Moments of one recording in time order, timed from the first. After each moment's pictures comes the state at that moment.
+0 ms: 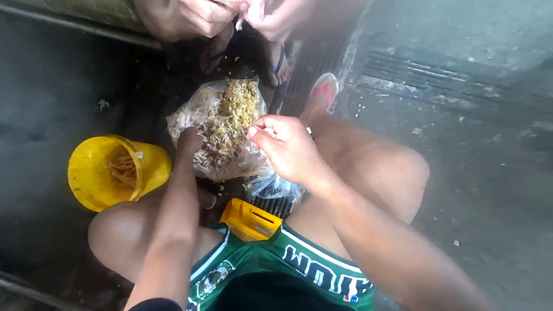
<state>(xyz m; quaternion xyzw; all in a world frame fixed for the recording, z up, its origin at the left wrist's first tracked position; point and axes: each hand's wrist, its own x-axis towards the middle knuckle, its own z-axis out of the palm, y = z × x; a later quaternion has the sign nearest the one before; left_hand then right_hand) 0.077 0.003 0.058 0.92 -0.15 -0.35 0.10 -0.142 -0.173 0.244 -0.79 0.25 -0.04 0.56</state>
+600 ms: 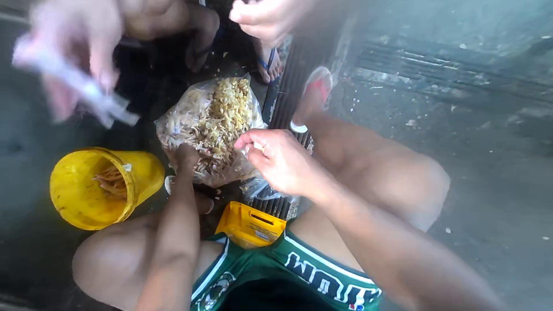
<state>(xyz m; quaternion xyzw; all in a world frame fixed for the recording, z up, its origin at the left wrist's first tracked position) 0.067 0.007 -0.002 0.93 -0.07 -0.37 0.03 -0.124 -0.188 0.229 -0.84 0.20 0.06 0.50</state>
